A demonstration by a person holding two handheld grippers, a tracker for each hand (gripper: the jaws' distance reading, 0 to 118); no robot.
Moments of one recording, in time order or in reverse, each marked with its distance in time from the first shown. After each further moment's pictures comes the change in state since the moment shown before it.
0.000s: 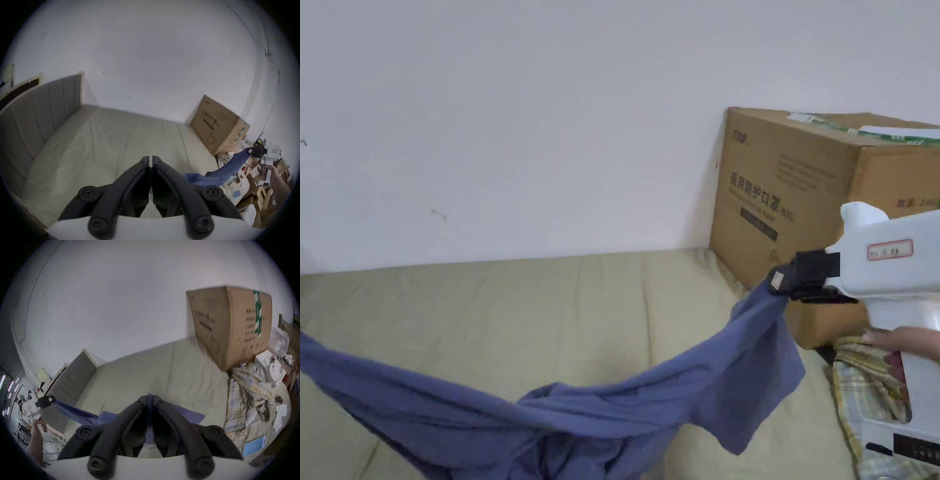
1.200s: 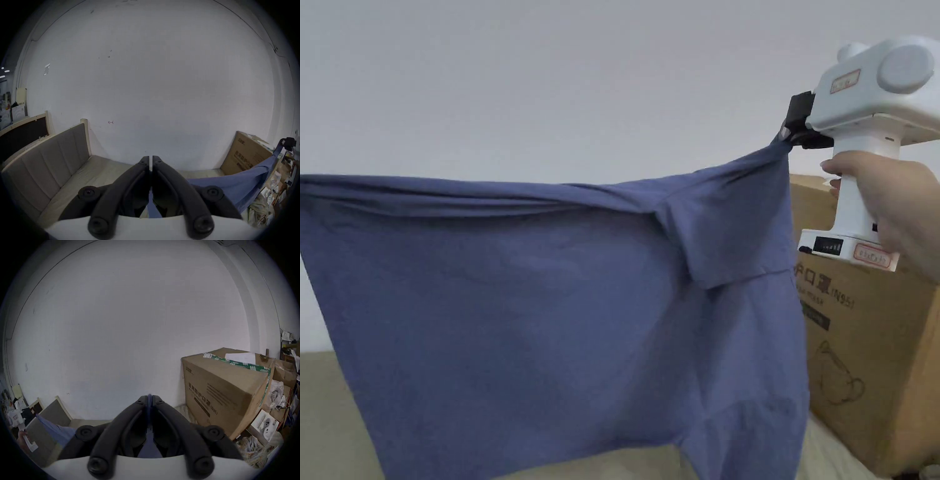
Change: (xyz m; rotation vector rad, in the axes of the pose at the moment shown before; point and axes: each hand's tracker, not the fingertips) left arm 0.007 0.223 -0.247 0.261 0.242 -0.089; right arm -0.040 0.277 -0.177 0.423 -0.206 0.066
